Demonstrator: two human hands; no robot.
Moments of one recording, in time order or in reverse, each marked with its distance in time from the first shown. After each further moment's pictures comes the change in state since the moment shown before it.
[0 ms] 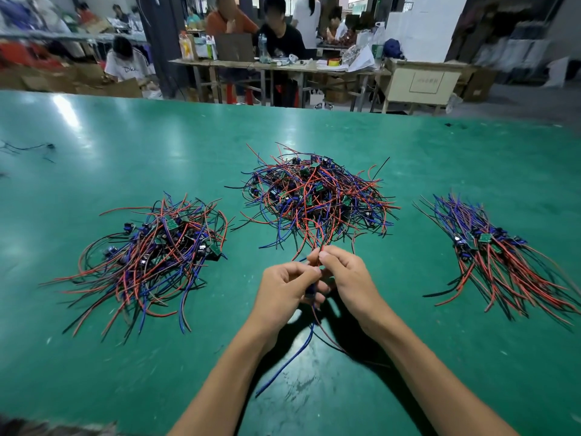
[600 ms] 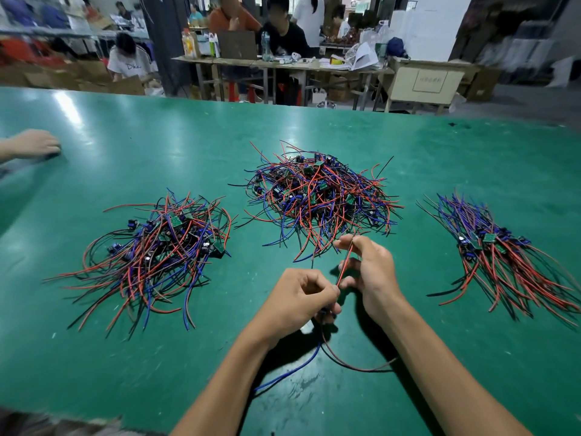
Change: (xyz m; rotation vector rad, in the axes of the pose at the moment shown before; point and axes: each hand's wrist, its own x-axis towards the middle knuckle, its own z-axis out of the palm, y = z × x) left_hand -0.005 -0.001 -0.001 0.213 -0.223 0.024; right_hand 0.016 -0.004 -0.014 0.232 0.379 0.130
